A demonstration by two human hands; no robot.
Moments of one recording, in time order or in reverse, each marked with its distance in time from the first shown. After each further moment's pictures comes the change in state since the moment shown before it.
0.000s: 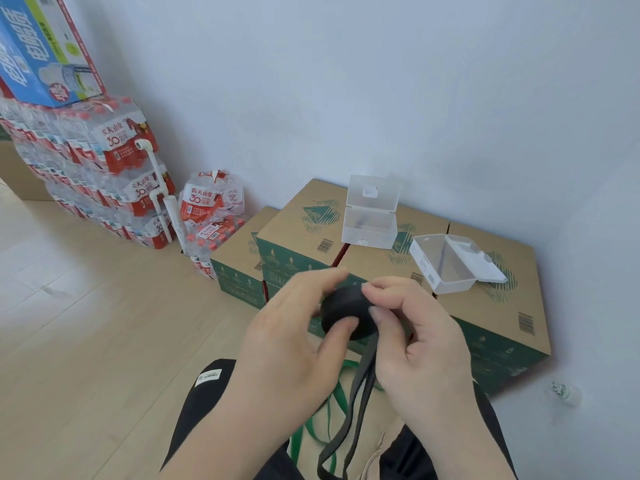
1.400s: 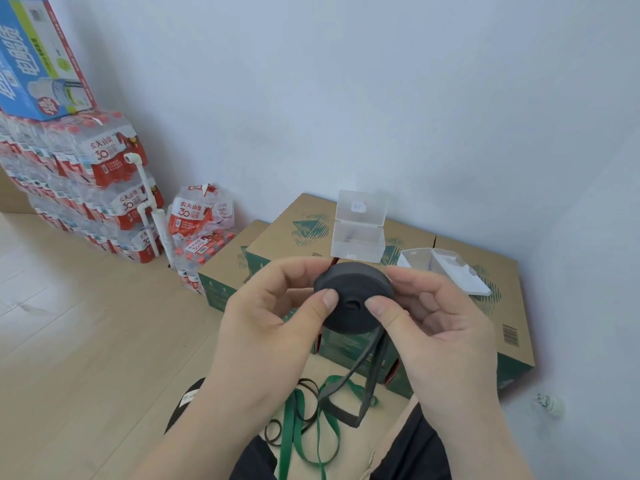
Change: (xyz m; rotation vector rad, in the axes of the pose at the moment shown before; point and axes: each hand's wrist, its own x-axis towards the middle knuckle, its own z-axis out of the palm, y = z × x) left_hand 0.022 0.021 -0.010 -0.628 0.085 -0.375; right_hand 0.021 -0.024 -0.024 0.420 0.098 0.281
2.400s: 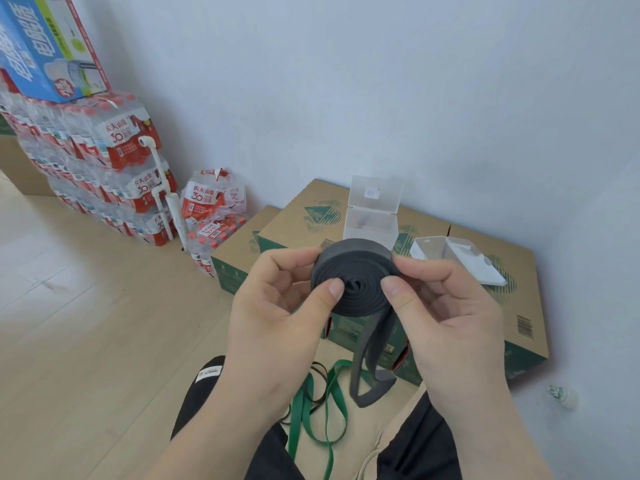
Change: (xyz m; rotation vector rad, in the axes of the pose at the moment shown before) left_hand -0.008 -0.010 0.000 -0.105 0.107 -0.019; right_hand -0.001 0.006 0.006 -0.001 -0.027 -0.025
